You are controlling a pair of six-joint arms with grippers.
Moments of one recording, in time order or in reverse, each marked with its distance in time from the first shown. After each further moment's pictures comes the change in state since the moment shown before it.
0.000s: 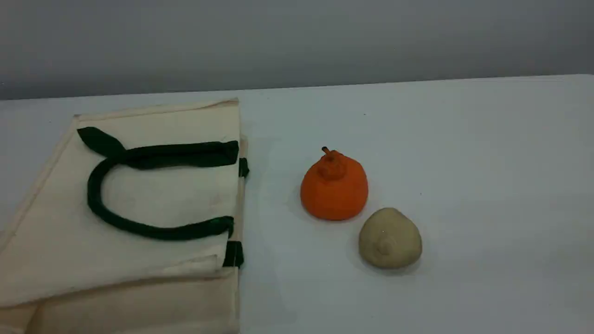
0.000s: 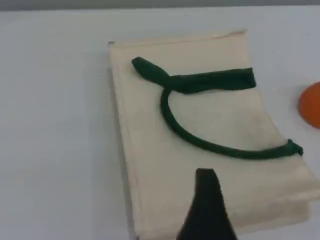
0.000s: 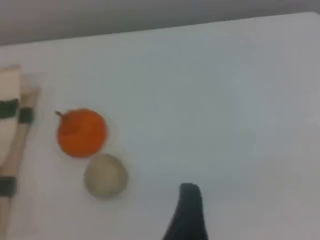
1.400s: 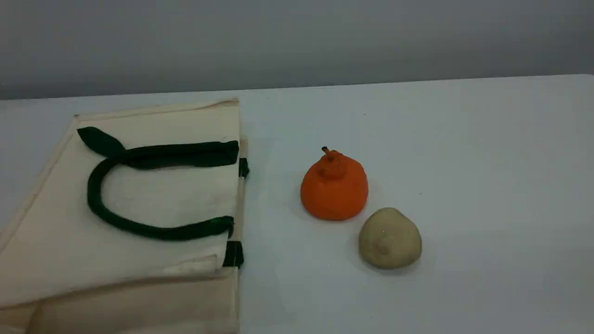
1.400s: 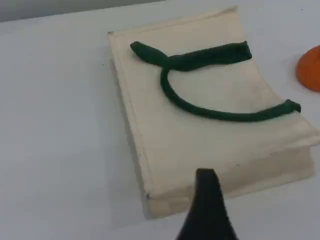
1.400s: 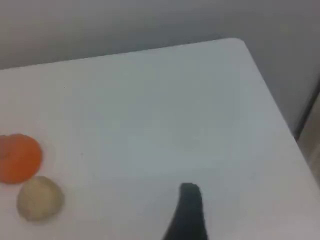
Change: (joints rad) left arm 0.023 -0.391 0.036 0.000 0.291 0.093; right arm 0.000 -0.257 0.014 -0.251 0.143 0.138
